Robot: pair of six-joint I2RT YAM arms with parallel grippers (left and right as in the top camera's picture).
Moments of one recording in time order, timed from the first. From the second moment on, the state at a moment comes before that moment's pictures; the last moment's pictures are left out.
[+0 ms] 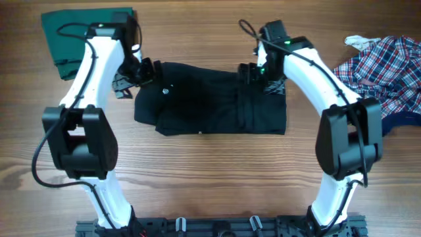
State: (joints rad) left arm -0.05 2.04 1.74 -1.28 0.15 -0.37; right arm 0.25 2.04 1.58 -0.94 -0.24 0.35
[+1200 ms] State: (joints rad) left arm 0.10 2.04 1.44 -0.79 0.31 -0.04; right arm -0.08 2.04 1.58 -1.09 -0.44 -0.06
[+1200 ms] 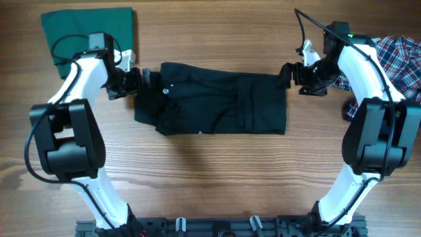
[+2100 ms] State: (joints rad) left arm 0.14 2.13 1.46 -0.91 0.64 0.08; right arm -0.24 2.04 1.58 -1.05 -0.37 0.04
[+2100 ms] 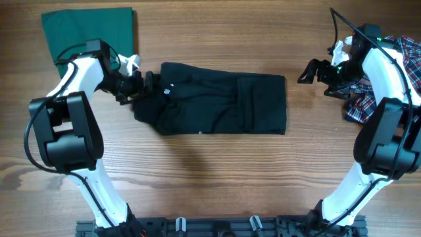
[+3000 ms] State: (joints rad) left arm 0.02 2.15 1.46 -0.86 0.62 0.02; right arm -0.24 2.04 1.58 -1.07 -0.39 0.04
